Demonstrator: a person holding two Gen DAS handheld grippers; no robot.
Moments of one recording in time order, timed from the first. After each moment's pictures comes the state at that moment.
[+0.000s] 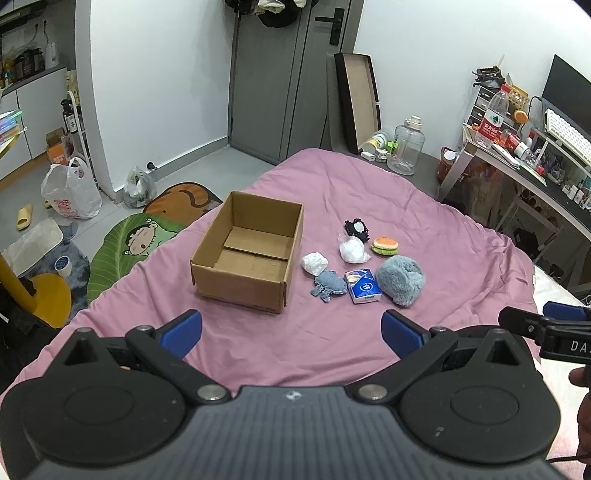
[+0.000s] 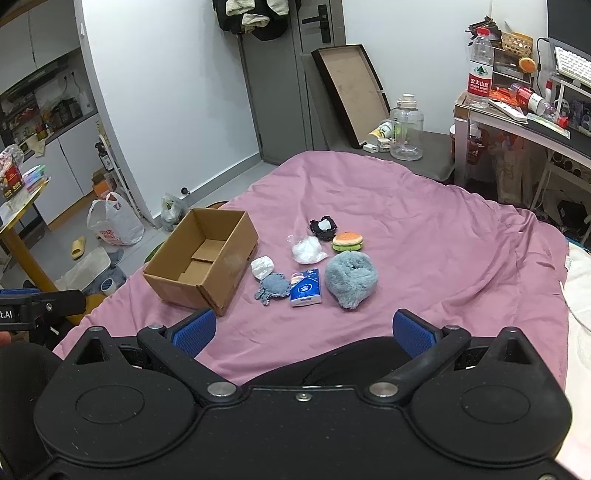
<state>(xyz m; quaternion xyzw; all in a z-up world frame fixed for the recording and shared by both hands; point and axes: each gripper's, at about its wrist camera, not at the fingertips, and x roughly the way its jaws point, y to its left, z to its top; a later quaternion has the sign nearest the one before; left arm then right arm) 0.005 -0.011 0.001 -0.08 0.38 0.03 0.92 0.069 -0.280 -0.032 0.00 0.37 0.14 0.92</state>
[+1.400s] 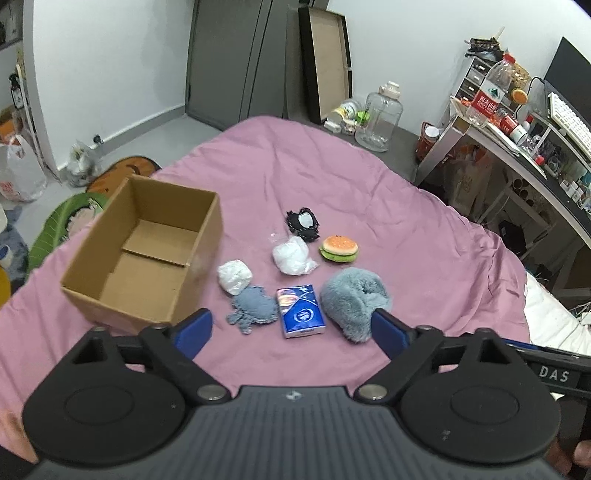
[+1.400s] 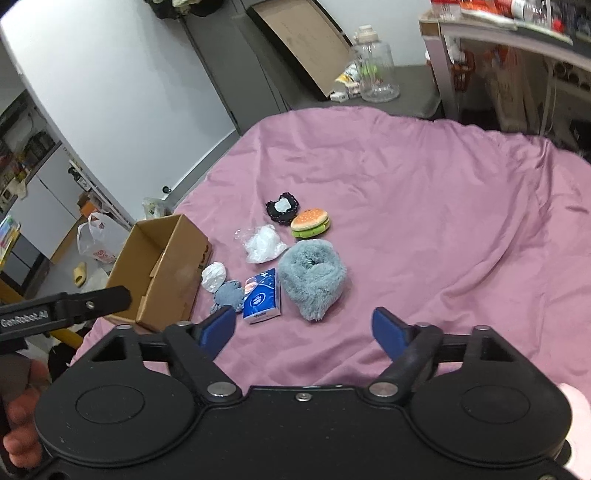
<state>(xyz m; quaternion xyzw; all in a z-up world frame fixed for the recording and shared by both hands) 0.157 -0.086 -0.074 -0.11 0.44 -0.01 0.89 0.198 -0.354 -0.106 0.10 0.45 0.13 0.88</state>
